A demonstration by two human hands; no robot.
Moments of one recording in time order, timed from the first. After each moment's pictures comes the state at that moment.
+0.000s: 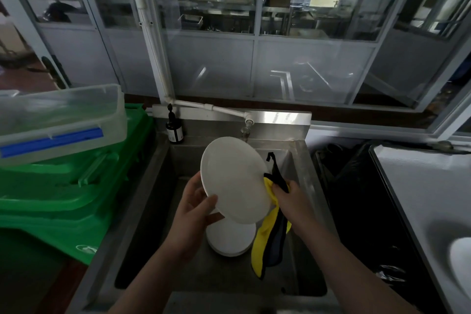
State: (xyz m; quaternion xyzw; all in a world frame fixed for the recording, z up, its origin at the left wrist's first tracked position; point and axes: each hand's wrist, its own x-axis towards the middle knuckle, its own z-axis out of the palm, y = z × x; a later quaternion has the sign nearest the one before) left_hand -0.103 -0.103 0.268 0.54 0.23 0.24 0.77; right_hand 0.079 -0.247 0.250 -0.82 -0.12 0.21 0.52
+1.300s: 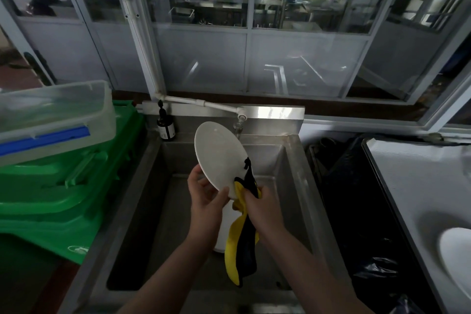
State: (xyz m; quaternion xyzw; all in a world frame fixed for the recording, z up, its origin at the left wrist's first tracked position) left_hand -0.058 -0.132 0.253 0.55 0.24 0.34 0.72; right_hand 0.024 -0.220 0.253 -0.73 -0.05 0.27 0.62
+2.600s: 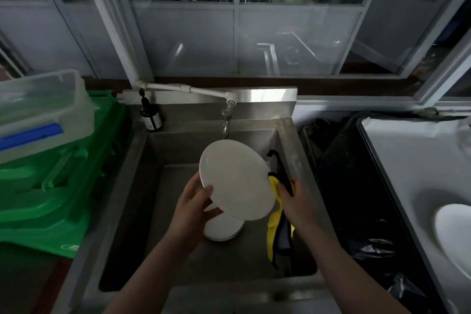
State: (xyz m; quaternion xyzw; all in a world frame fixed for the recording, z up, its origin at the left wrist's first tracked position) left_hand -0.059 -0.111 0.236 0.52 0.29 0.16 0.79; right_hand 0.102 -0.284 0.185 -0.84 -0.07 0.15 0.51
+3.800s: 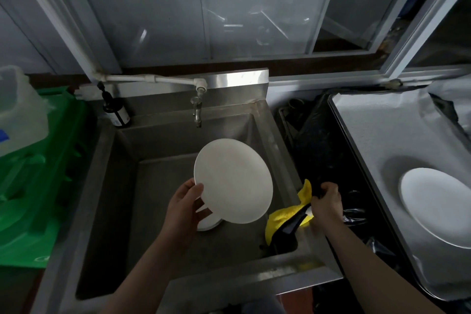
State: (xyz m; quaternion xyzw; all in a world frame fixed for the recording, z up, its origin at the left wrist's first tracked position) left_hand -0.042 -0.140 0.217 0.50 0.35 0.10 0.79; right_hand 0.135 -0.406 0.131 -0.90 0.12 0.10 0.40
